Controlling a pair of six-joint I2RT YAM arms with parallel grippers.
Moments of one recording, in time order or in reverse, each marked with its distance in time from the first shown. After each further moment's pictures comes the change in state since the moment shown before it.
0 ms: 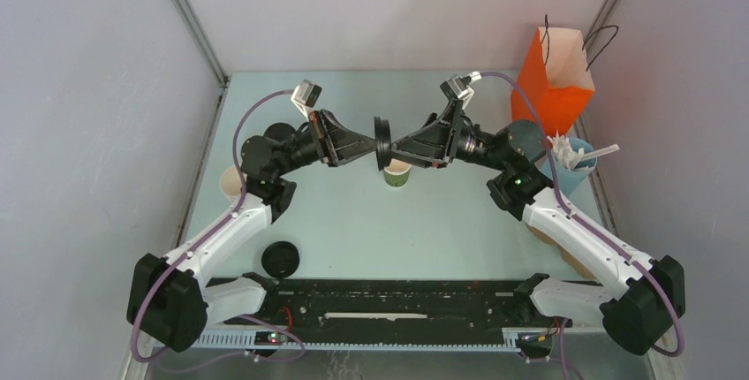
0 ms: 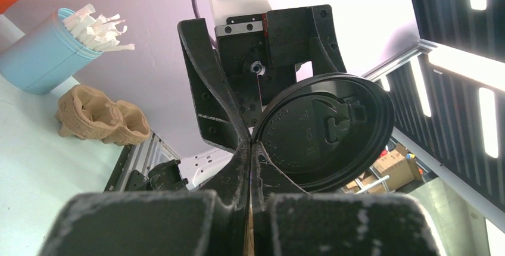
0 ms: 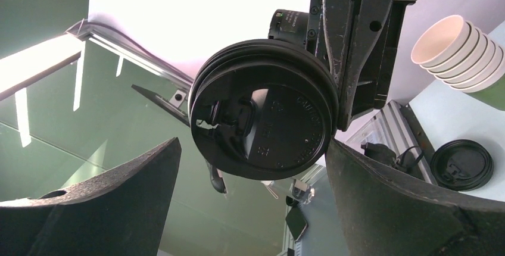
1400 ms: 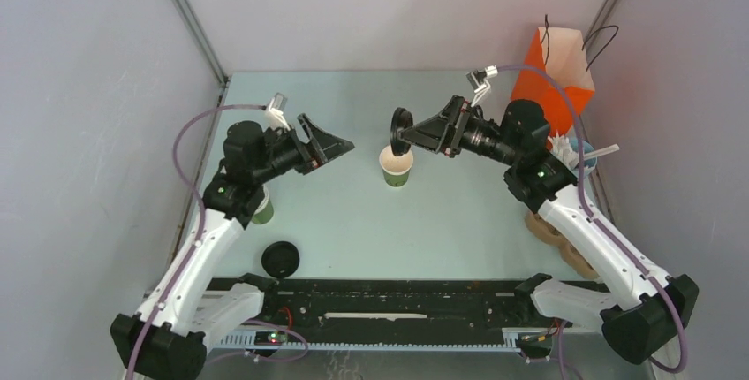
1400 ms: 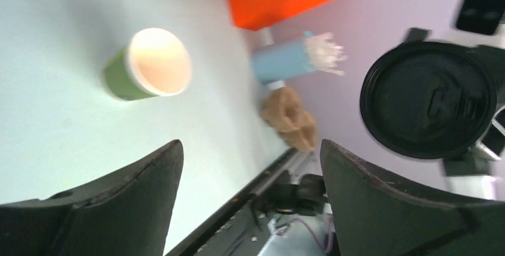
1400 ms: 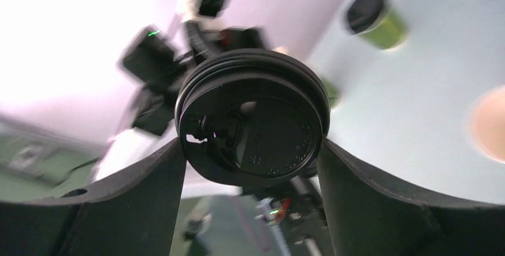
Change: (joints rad) left arm 0.145 -0.202 0.113 -1.027 -0.244 0.583; right arm -0.090 -0.046 0.097 -0.502 0.129 -0.396
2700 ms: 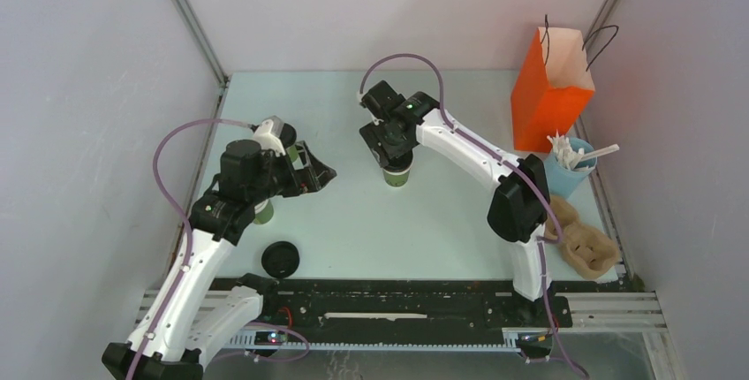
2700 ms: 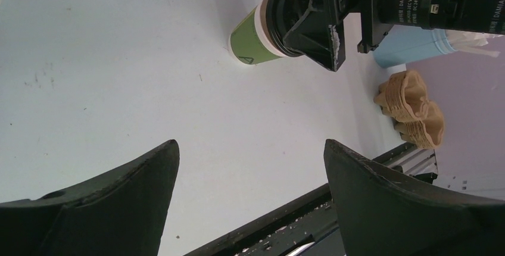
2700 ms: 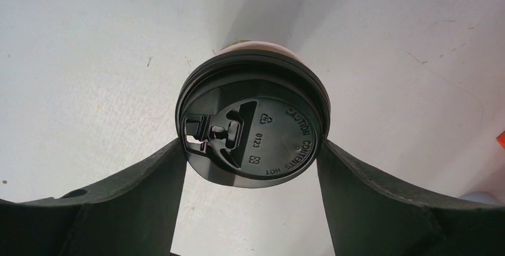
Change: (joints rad) left arm -0.002 -0.138 0.020 -0.462 -0.327 0.377; right arm 0.238 0.928 0.907 -1.131 0.841 -0.877
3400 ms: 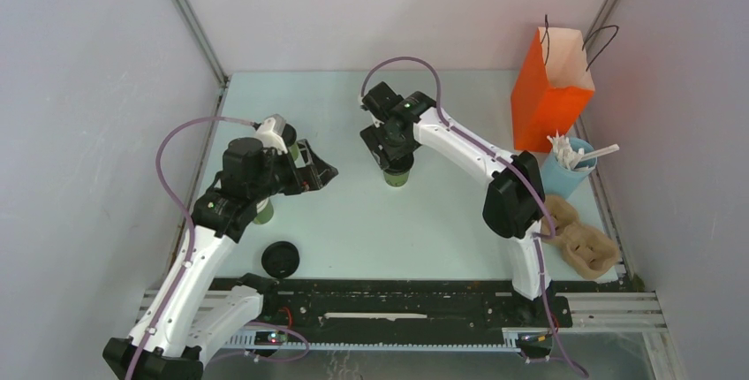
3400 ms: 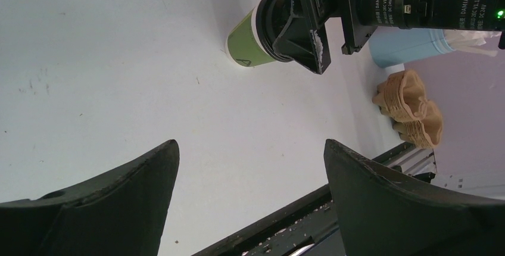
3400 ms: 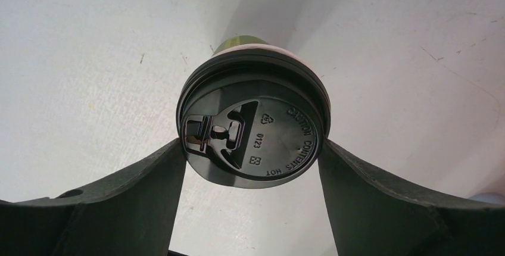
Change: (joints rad) left arm -0.002 0.021 0.000 0.024 0.009 0.001; right arm -0.023 0.050 0.022 -0.021 -0.031 0.000
